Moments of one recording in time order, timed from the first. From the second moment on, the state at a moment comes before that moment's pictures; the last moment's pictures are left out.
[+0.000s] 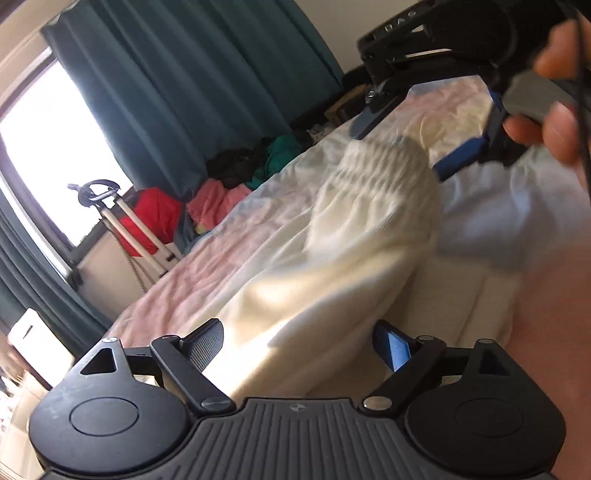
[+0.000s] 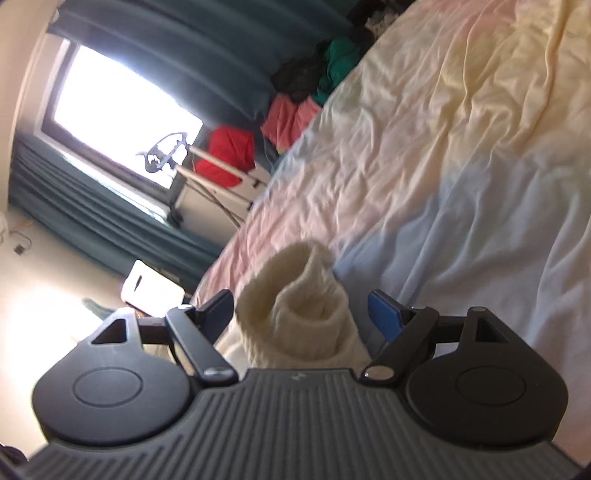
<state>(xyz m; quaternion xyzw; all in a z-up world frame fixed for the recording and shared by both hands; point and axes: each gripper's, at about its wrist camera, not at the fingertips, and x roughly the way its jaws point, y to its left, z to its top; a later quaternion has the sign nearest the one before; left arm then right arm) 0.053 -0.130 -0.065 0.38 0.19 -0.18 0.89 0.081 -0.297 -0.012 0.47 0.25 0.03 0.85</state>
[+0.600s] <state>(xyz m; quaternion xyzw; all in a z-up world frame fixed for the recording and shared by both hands) -0.042 -0.086 -0.063 0.30 0.21 -0.11 0.93 0.087 -0.253 -0.033 0.44 0.35 0.04 0.83</state>
